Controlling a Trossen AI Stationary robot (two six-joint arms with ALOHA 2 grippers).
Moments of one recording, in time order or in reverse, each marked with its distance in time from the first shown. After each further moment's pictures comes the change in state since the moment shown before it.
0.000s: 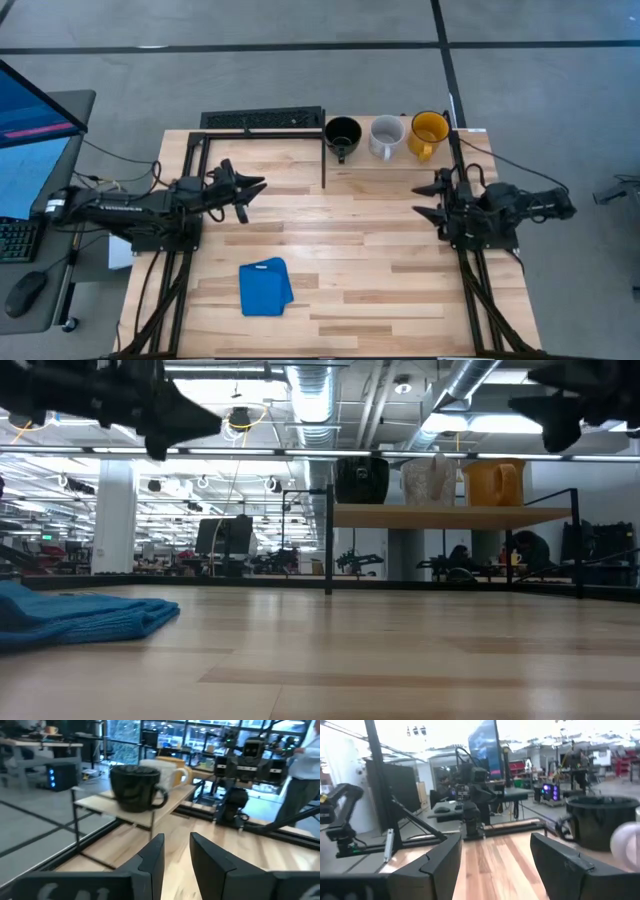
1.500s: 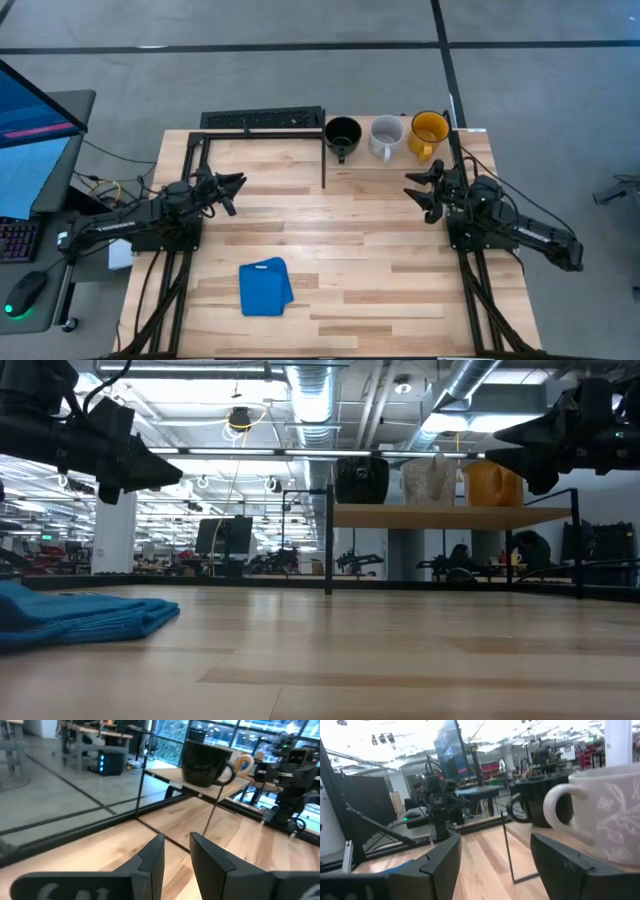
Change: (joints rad) left arm 0.179 -0.478 -0.236 -0.287 -0.049 -0.116; right arm -0.649 0.000 -0.182 0.177 -0.487 0.152
